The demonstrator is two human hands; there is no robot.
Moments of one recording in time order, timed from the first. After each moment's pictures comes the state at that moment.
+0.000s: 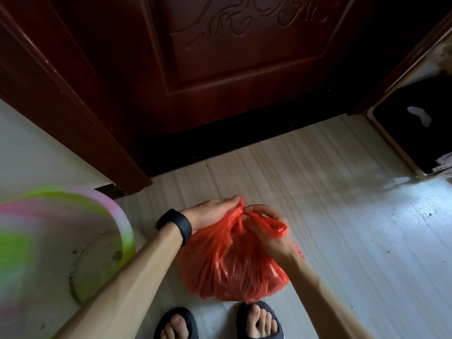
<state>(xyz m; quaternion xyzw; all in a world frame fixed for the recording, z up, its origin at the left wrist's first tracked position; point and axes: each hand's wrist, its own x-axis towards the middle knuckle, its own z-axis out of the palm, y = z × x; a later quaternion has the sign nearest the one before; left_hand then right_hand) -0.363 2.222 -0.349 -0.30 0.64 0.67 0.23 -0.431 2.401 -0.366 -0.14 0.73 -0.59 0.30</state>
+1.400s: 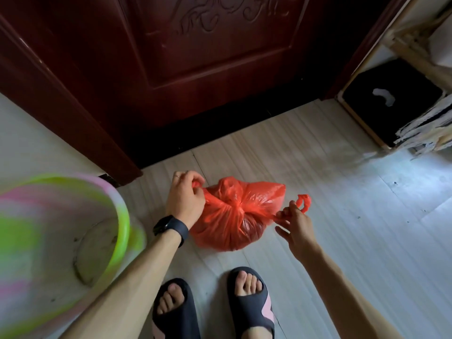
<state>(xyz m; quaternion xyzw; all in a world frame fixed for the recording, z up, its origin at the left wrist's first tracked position) -0.327 2.267 -0.328 -0.39 0.84 0.36 -0.15 -0.430 2.495 -0.341 0.21 0.71 -0.59 0.32</state>
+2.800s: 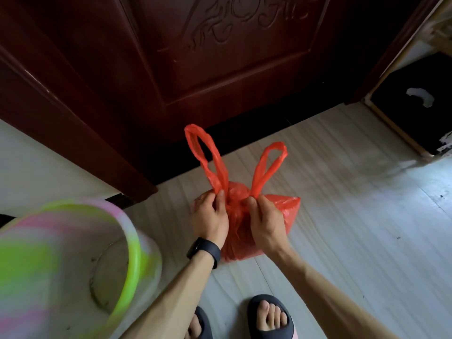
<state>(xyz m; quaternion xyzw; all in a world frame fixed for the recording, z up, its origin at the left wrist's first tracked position) -0.357 2.272 -0.368 -0.45 0.78 0.38 -0.21 -0.424 2.389 -0.375 -0.22 0.86 -0.45 0.14</state>
